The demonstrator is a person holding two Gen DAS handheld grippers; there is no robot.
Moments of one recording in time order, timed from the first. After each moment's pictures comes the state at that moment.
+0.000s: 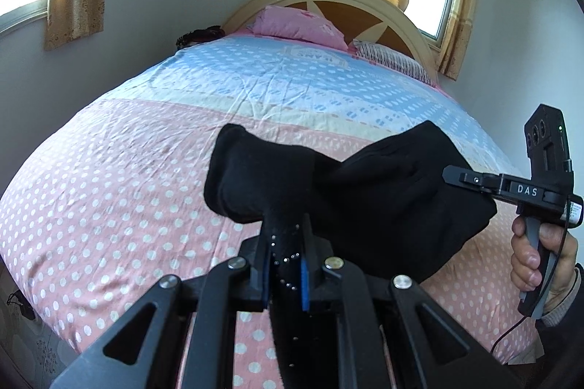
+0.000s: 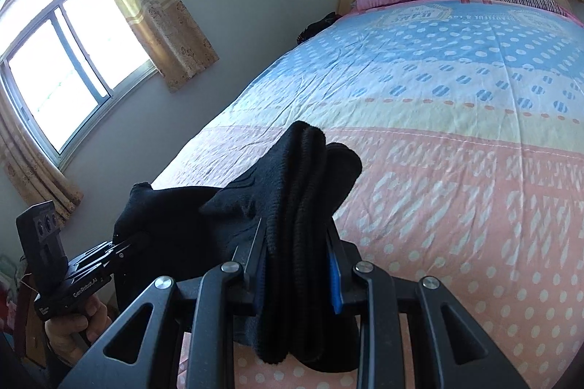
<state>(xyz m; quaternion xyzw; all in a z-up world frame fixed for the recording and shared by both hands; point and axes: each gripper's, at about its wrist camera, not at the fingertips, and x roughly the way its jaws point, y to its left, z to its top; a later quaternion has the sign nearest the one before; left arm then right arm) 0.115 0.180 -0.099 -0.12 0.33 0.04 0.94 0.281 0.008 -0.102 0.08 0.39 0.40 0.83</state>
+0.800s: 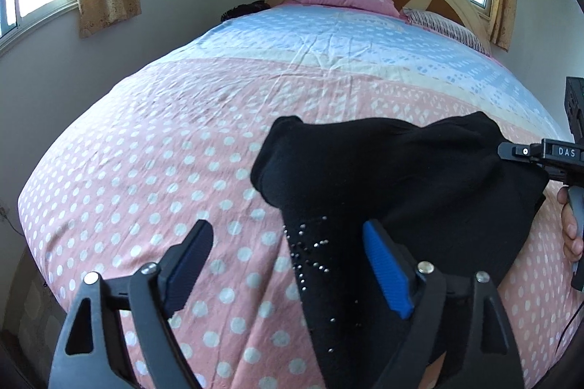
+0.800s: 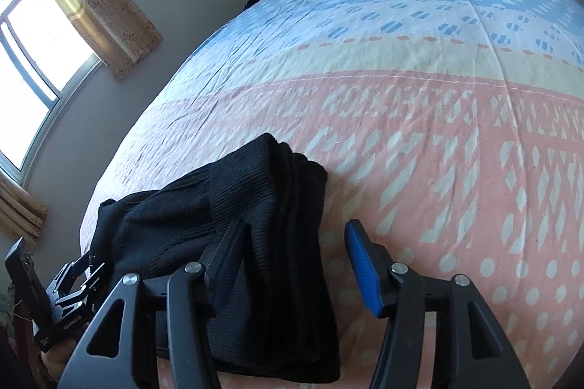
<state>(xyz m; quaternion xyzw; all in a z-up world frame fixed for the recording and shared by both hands) 0.119 0.205 -0.155 -0.07 0.38 0.14 0.91 0.327 0.007 -0.163 0.08 0.47 0.32 0.82</state>
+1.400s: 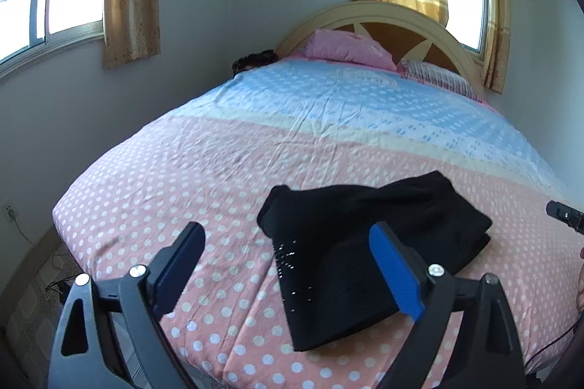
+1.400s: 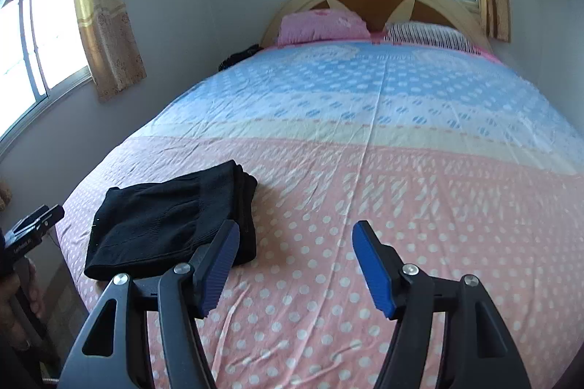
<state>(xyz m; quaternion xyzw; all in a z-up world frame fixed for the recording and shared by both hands) 0.060 0.177 -0.074 -0.08 0.28 0.15 0.95 0.186 -0.109 -0.069 0.01 0.32 0.23 0.92</state>
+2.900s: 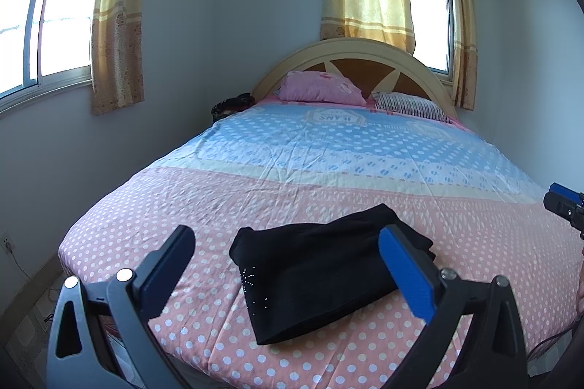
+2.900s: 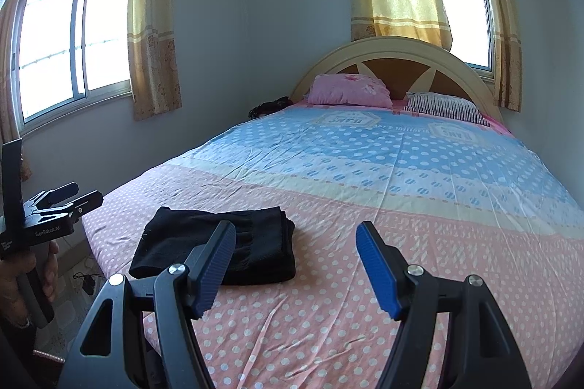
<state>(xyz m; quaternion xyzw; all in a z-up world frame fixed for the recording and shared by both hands) 0.023 0.127 -0.029 -0.05 0.21 0.13 0.97 0.099 -0.107 -0.003 -0.02 0.21 0.27 0.94</state>
